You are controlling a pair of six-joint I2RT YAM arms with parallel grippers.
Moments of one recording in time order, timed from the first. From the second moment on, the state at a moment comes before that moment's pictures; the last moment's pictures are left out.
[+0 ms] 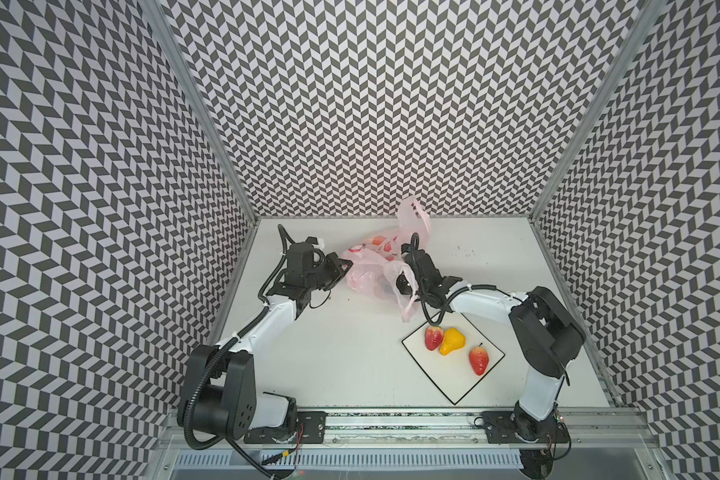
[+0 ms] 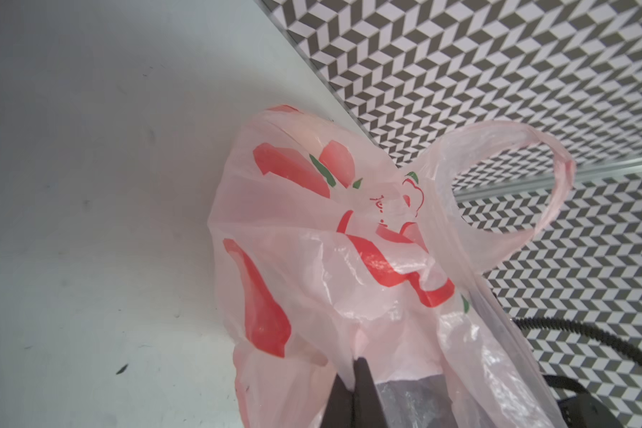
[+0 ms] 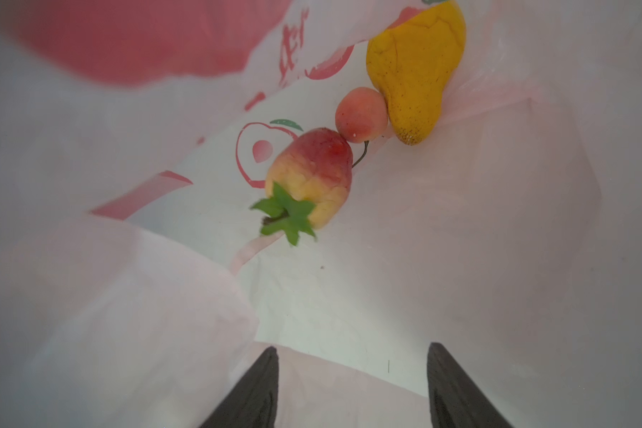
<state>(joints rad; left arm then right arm) -0.22 1.37 0.85 0.01 0.51 -0.87 0.68 1.83 1.14 0.06 -0.13 0.65</state>
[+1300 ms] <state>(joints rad) -0.16 1.53 0.75 -0.15 0.49 -0.59 0.62 2.18 1.51 -0.01 0.11 0.77</state>
